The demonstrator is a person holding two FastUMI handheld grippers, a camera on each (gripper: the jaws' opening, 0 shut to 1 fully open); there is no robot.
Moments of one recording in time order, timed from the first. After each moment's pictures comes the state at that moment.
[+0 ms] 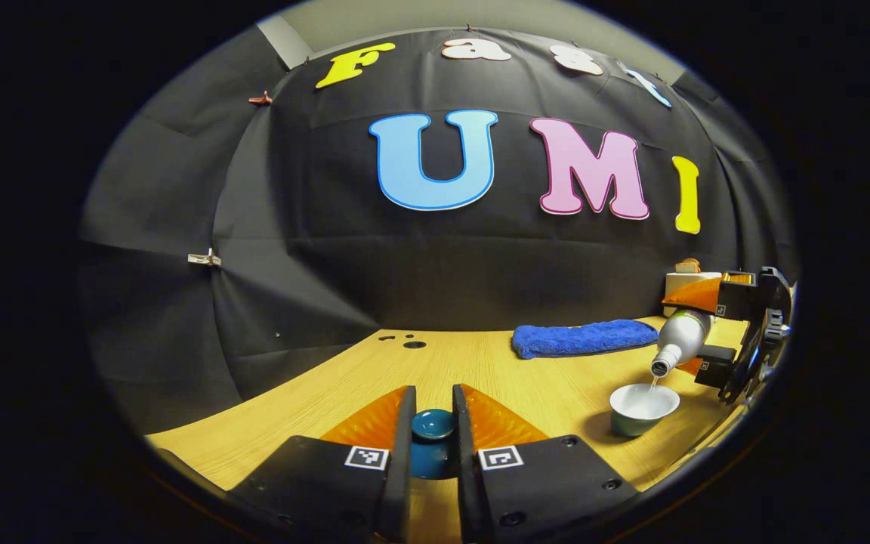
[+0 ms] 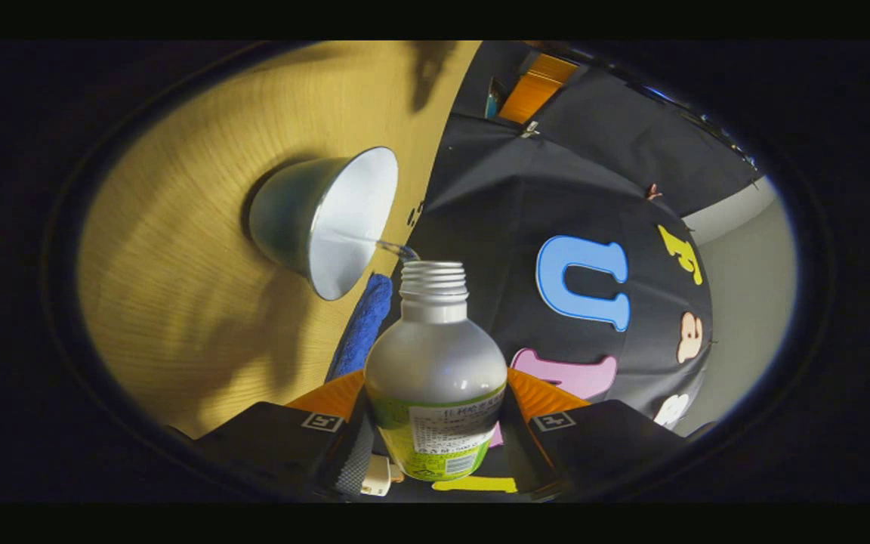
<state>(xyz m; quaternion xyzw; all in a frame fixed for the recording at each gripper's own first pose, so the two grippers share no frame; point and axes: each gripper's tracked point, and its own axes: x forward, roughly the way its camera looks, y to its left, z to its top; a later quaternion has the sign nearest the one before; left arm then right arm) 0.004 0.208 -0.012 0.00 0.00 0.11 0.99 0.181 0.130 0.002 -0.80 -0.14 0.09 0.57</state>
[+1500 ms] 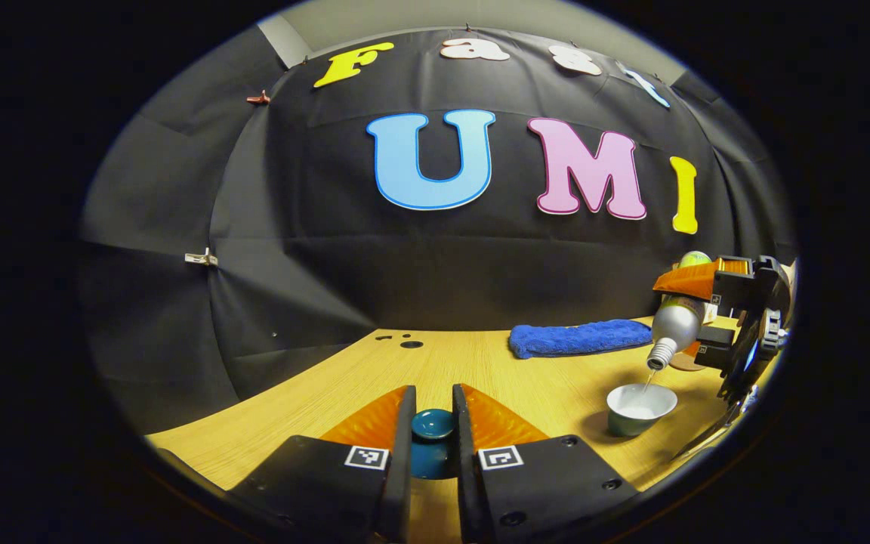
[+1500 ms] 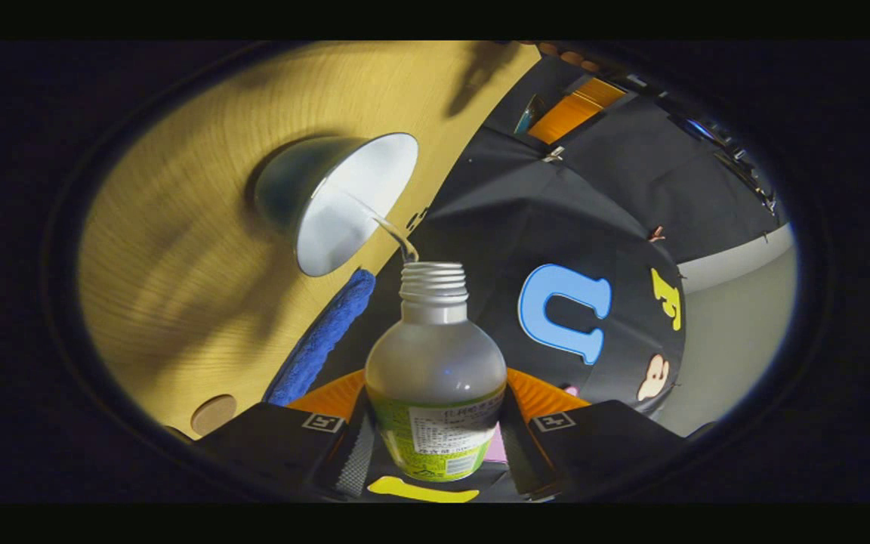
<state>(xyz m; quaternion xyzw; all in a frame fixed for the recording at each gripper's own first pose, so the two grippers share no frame) 0.005 0.207 -0.010 0.00 0.00 0.10 1.00 0.183 0.137 0.026 -0.85 -0.18 0.09 0.48</state>
